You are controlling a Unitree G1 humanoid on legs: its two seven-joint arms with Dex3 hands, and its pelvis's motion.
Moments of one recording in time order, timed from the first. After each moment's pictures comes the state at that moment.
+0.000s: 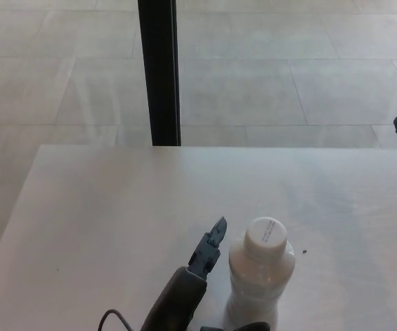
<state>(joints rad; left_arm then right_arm) -0.04 0.08 -0.39 0.06 0.18 -0.01 -0.04 -0.21 -0.29 -0.25 -0.18 0.39 0.15 0.14</state>
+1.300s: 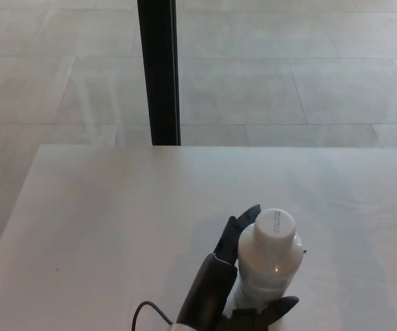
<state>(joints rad) -0.17 -0.05 -0.43 0.36 0.24 -0.26 0.12 -0.28 -0.26 -0.31 -0.15 0.36 0.15 0.05</state>
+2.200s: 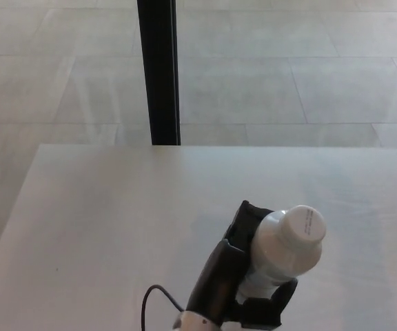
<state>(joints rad) -0.19 -0.03 -0.43 0.24 0.25 -0.18 0.12 -0.19 -0.23 -0.28 -0.16 0.27 0.10 -0.04</state>
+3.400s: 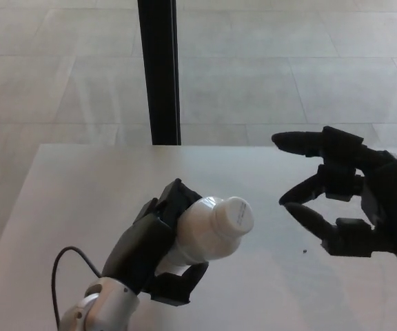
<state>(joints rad) -0.22 0.25 -0.33 0.08 0.34 -0.03 -0.01 -0.17 -0.39 0.11 -0.39 0.03 0.14 0.13</state>
